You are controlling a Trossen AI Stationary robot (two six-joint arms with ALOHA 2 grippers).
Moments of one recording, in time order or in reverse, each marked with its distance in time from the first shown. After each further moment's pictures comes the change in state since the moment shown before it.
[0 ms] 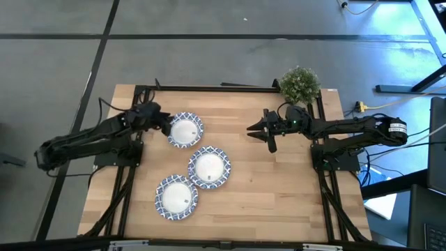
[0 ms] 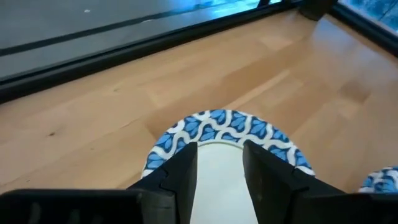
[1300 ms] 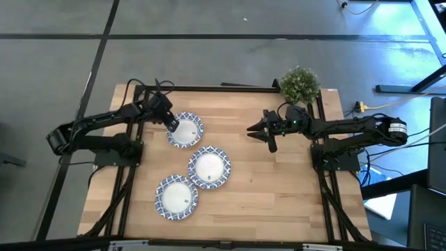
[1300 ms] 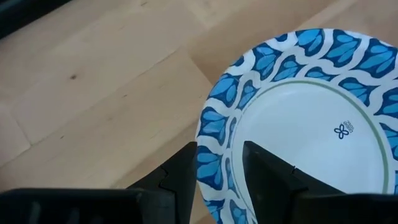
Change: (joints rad) left arm 0.205 0.503 0.139 -0.068 0.109 0.180; right arm 0.000 0.000 0.000 0.000 -0.011 0.050
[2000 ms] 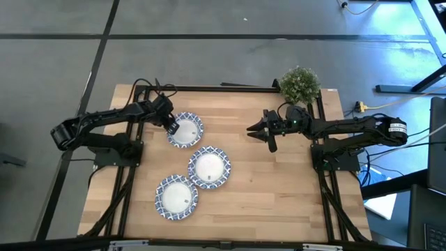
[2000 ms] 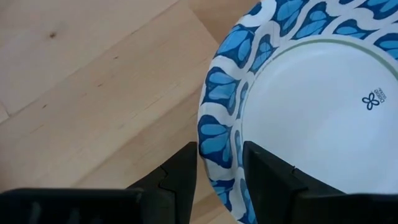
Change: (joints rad) left arm 0.000 0.085 -0.001 -0.035 0.013 -0.005; right arm 0.000 0.000 0.000 0.008 0.000 0.022
